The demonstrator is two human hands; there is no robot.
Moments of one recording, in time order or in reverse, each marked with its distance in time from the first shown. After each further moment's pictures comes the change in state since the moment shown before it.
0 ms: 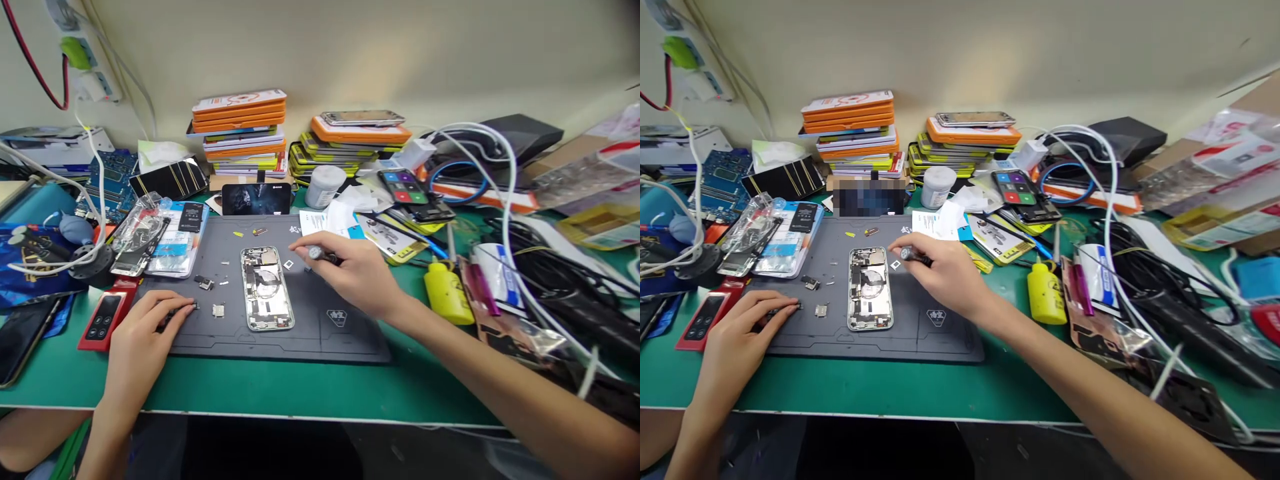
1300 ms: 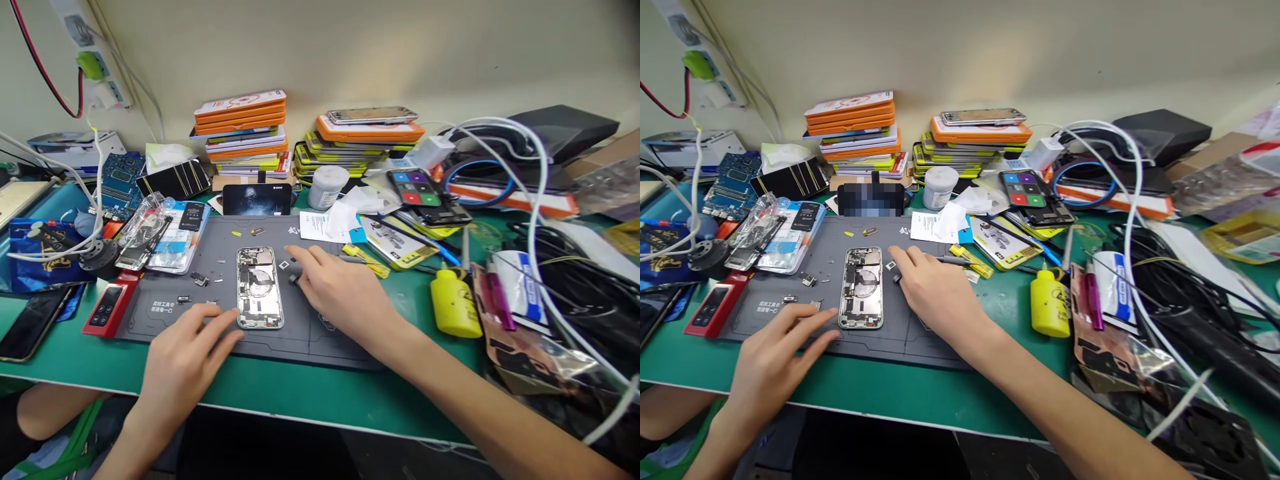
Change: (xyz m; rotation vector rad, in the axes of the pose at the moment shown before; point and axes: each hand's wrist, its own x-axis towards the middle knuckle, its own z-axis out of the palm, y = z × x) left_hand -0.009 0.078 0.020 0.183 0.016 0.334; right_hand -0.023 -0.004 0.008 -0.820 -0.119 -0.172
